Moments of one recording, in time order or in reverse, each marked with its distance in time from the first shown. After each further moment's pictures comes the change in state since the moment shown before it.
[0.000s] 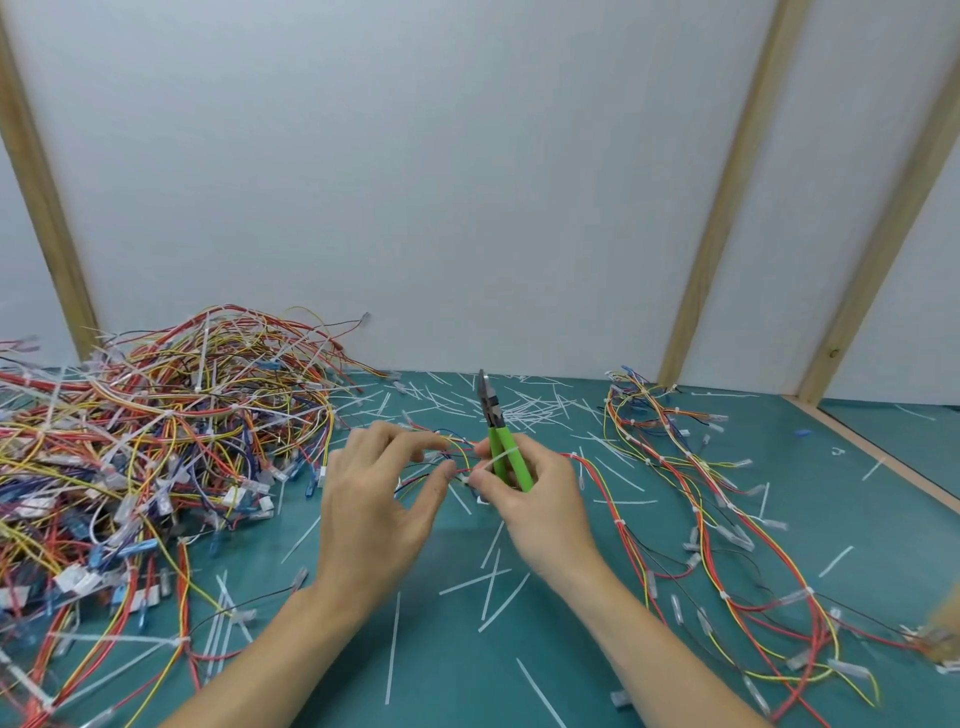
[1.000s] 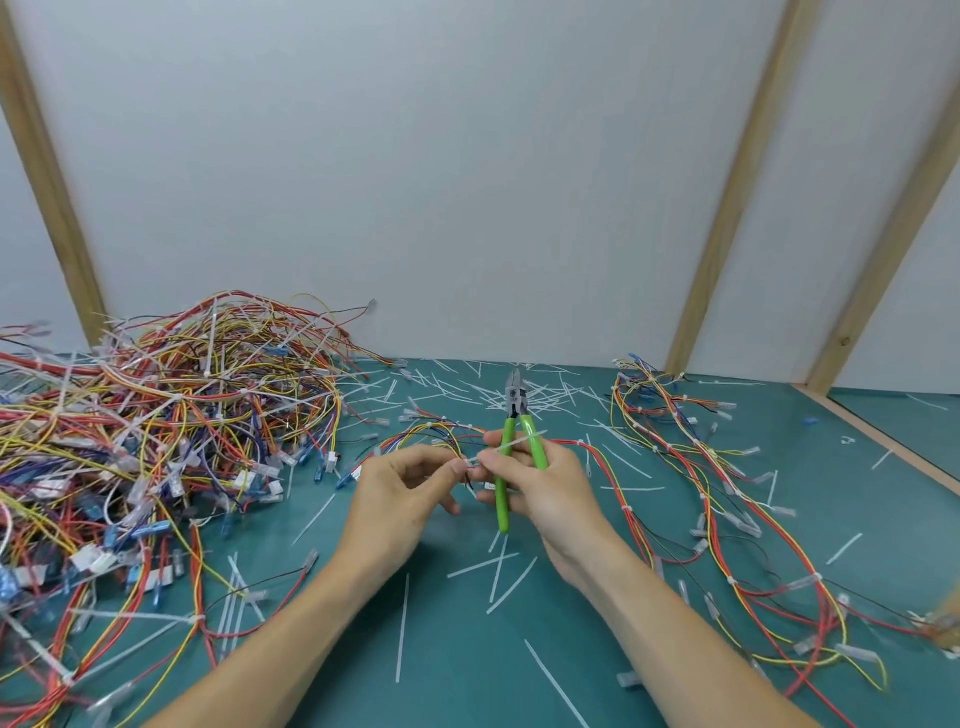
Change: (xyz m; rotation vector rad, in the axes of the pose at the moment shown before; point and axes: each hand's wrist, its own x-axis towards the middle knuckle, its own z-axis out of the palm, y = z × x) left_hand -0.008 -0.009 0.018 -0.699 -0.271 -0.624; right_hand 0.003 0.002 -0.002 0.375 -0.056 0.324
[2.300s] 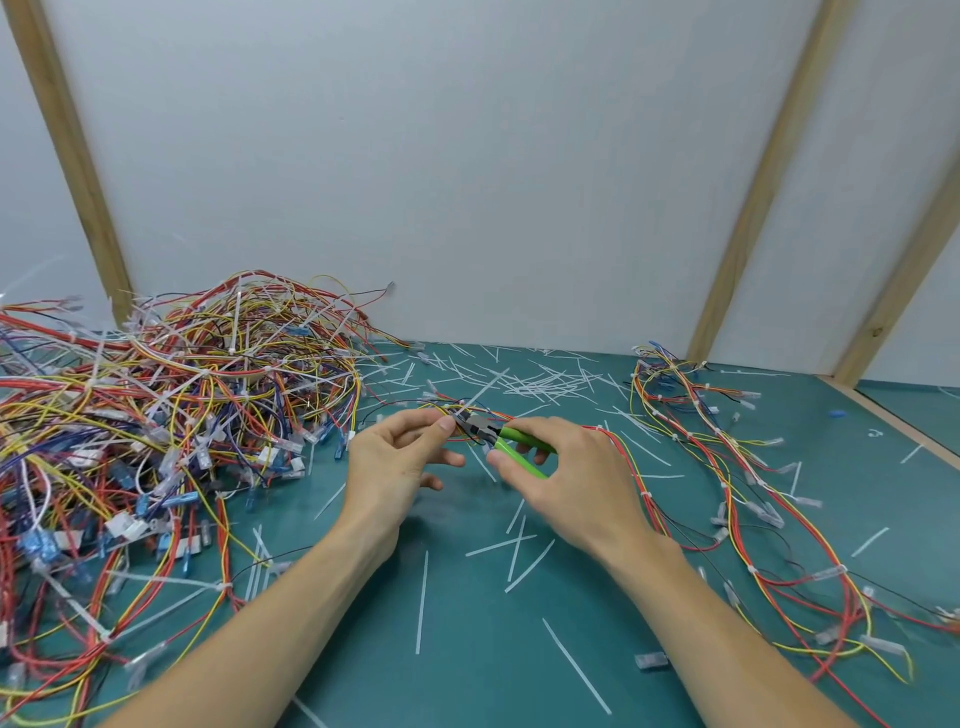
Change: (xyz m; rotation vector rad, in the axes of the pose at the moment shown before) left_hand 0.009 0.000 -0.012 -0.249 0.186 -0.173; right_hand -0.010 -0.010 -0.015 -1.093 0.061 -0.522
